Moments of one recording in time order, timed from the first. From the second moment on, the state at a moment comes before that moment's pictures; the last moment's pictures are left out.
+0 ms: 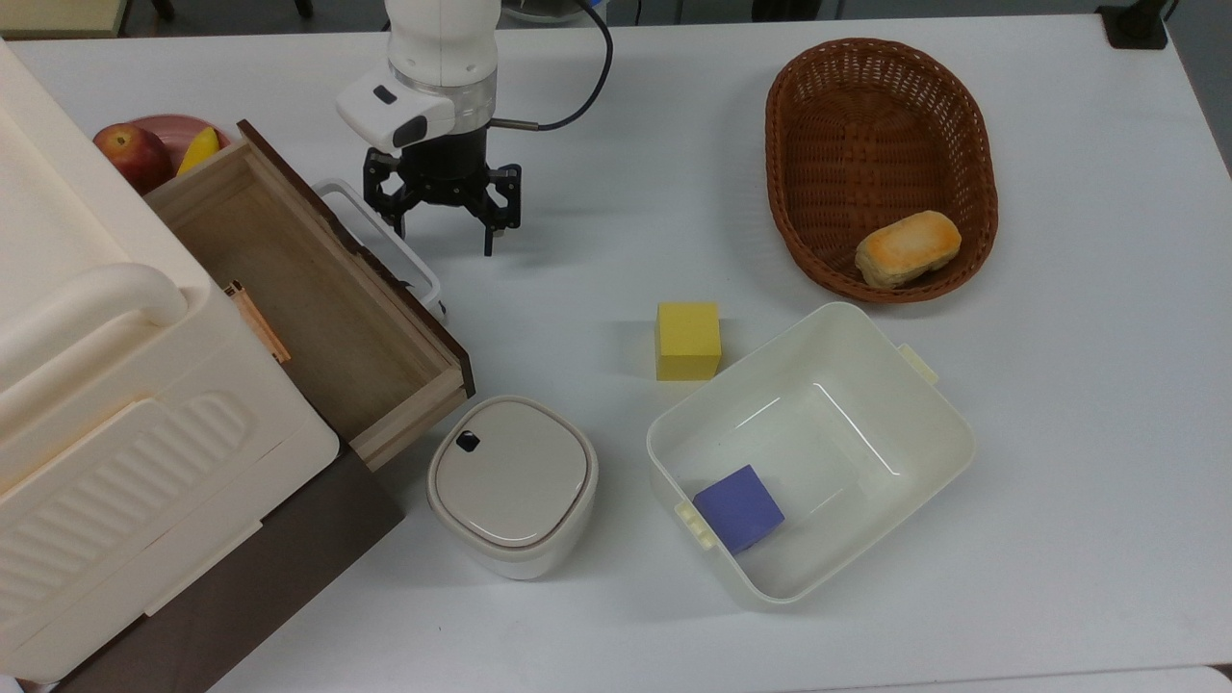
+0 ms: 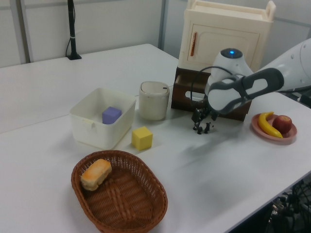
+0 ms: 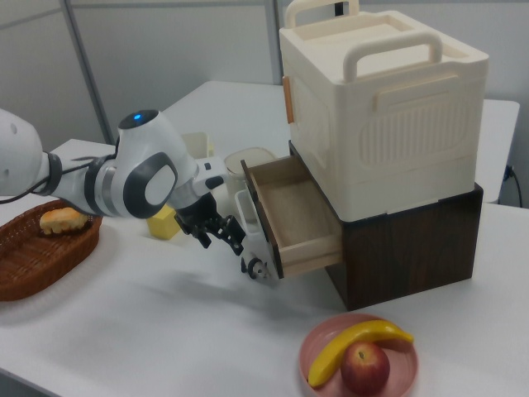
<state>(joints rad) -0.01 0.08 -0.08 -2.22 -0.20 2.57 0.07</state>
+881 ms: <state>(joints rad) -0.11 0.11 -0.08 -2.31 -0.50 2.79 0.09</state>
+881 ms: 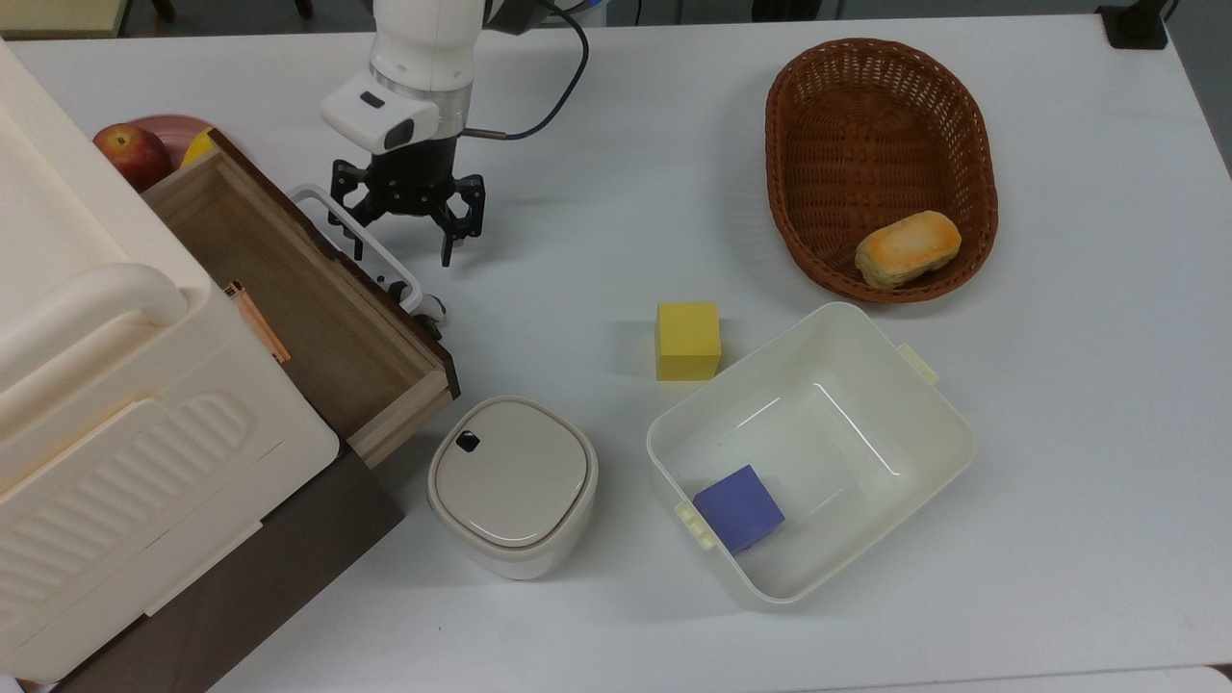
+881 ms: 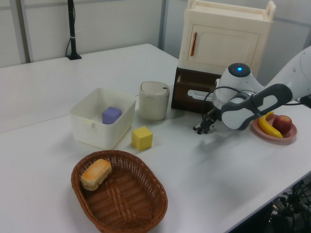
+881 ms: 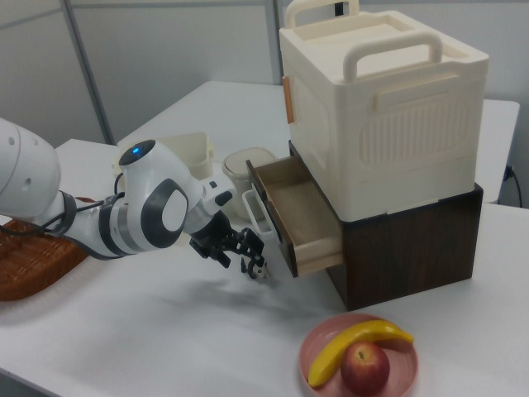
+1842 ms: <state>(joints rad) -0.11 0.24 -0.08 -2.23 -0.58 2.85 0.09</state>
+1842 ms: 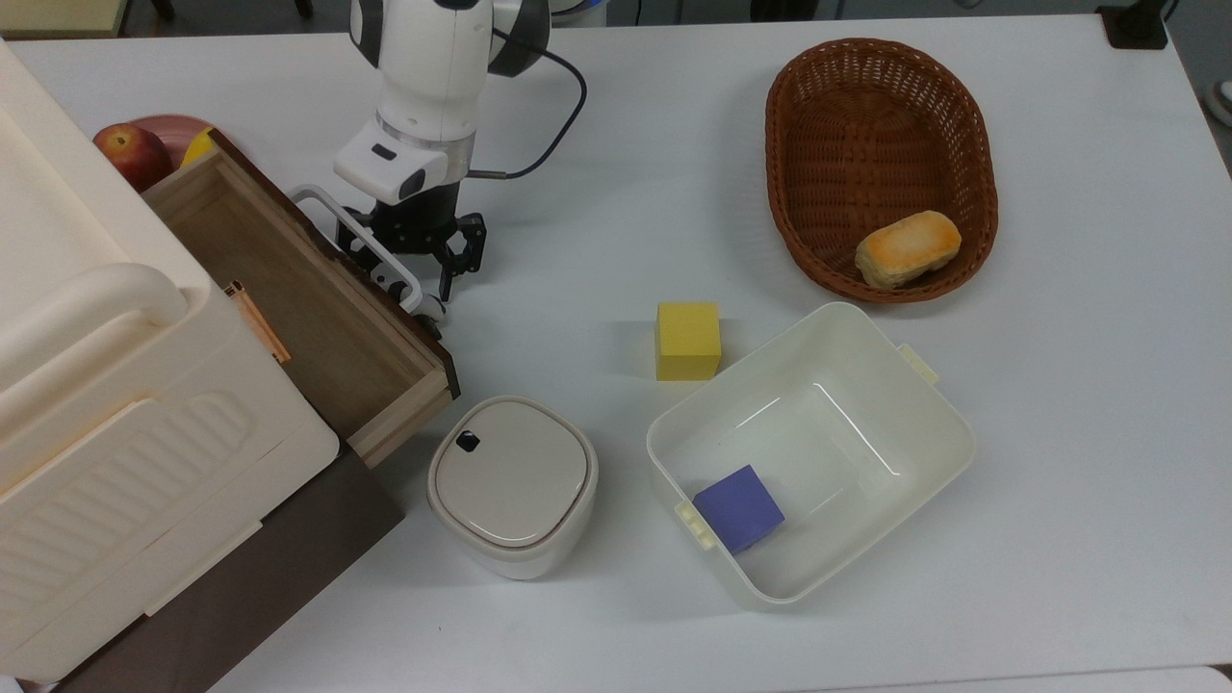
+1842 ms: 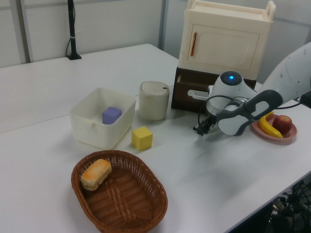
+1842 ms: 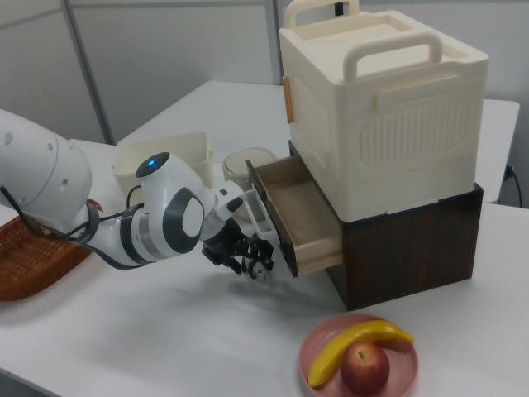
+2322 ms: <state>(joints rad) -0.11 0.26 -0.08 -2.21 -0.59 2.85 0.09</state>
